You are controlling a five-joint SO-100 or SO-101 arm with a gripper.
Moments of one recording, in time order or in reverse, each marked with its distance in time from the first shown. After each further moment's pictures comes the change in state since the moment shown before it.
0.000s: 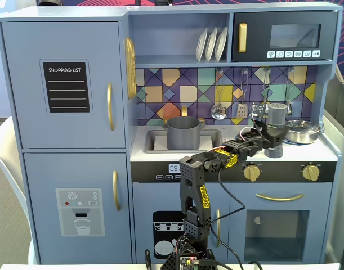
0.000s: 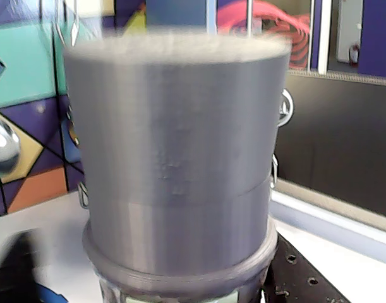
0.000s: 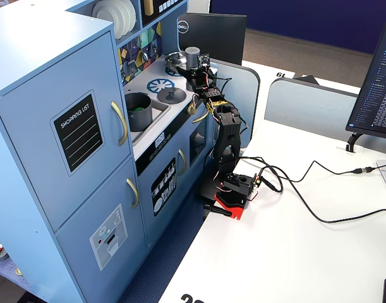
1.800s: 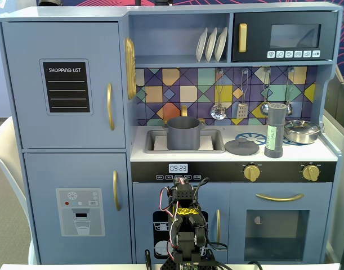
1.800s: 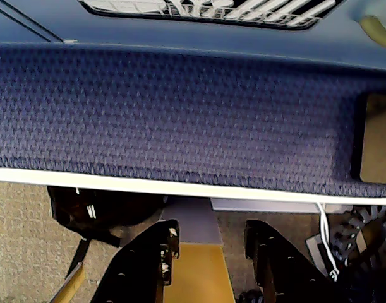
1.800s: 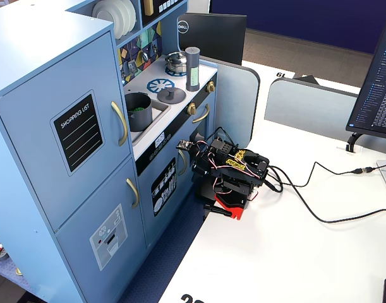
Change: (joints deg) arm -46.8 84.0 74.3 86.7 -4.4
